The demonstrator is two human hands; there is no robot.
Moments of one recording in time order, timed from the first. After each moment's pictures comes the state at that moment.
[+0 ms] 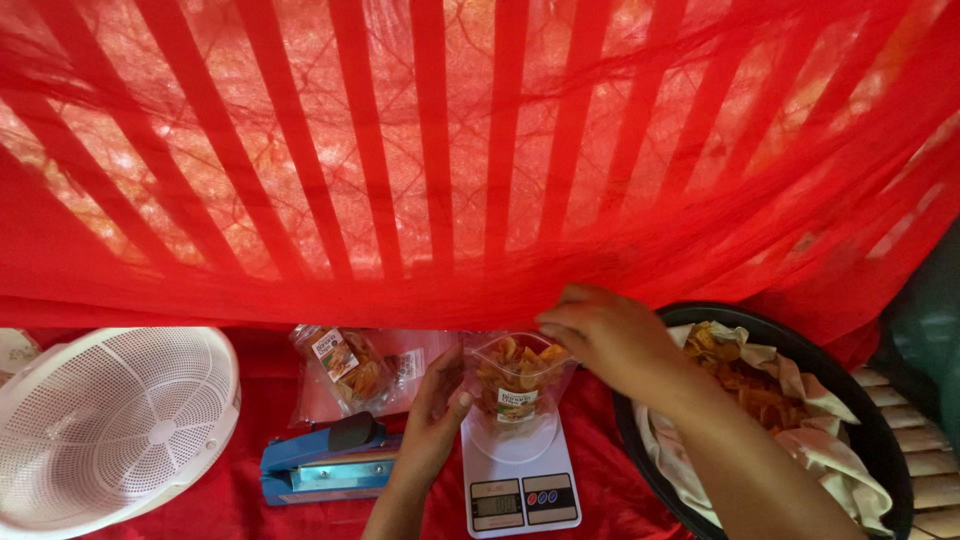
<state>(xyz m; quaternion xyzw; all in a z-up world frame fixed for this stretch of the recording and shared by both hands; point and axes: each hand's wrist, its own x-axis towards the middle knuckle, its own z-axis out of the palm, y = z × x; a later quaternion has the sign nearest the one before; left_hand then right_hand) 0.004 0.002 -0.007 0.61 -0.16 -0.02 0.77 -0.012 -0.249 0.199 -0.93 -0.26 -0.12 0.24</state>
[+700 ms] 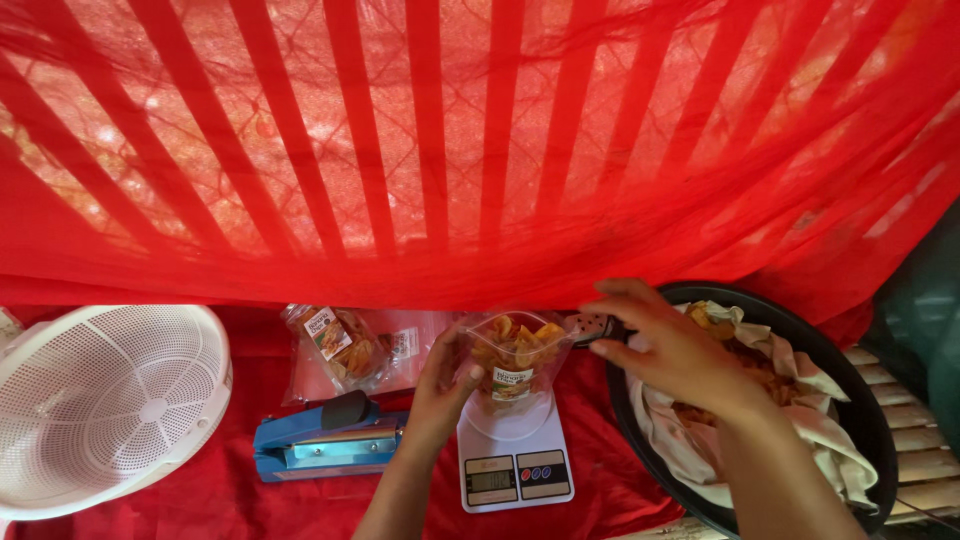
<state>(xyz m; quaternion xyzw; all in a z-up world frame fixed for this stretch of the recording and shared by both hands) 0.007 -0.015 -0.004 0.58 -0.20 -0.02 0.79 -0.033 -0.309 0.158 -0.92 -0.16 -0.03 0.34</state>
